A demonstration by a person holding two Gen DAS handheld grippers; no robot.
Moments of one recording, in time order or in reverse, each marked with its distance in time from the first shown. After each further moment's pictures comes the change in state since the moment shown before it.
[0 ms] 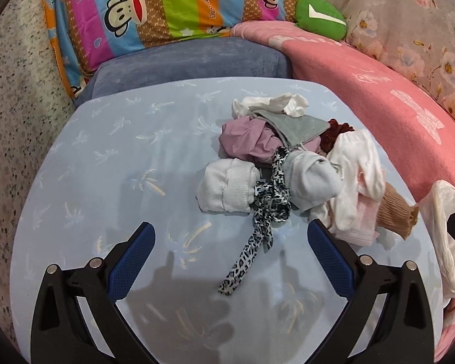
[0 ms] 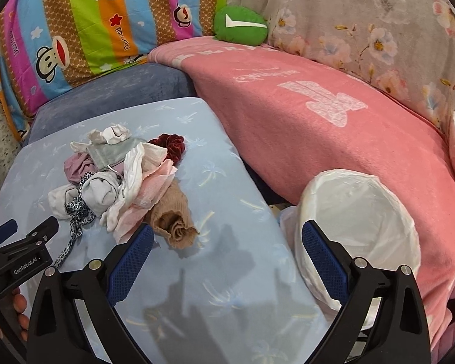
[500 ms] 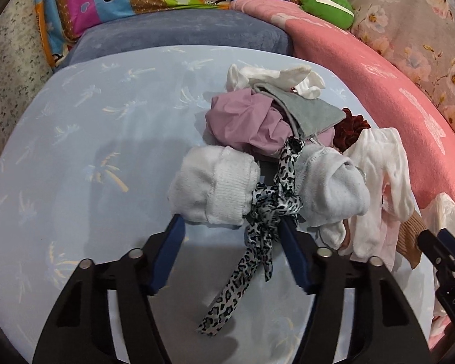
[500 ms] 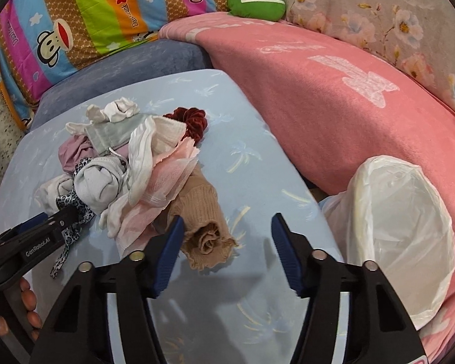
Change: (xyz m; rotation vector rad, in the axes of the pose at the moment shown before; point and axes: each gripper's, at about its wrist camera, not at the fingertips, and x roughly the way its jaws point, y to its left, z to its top) left arm 0.043 0.009 0.007 -0.073 0.104 -0.100; right arm 0.059 0.027 -0.002 -0.009 0.112 0.076
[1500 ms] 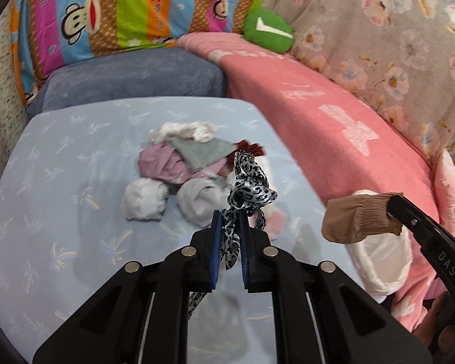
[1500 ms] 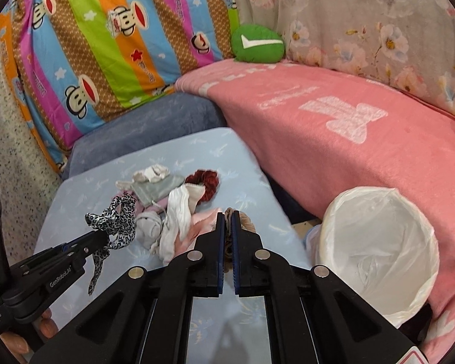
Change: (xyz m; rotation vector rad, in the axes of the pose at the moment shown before) left arm -0.109 -0.067 0.003 0.119 -0.134 -0.196; right arm -0.118 -0.044 0.013 0.083 -0.211 0.129
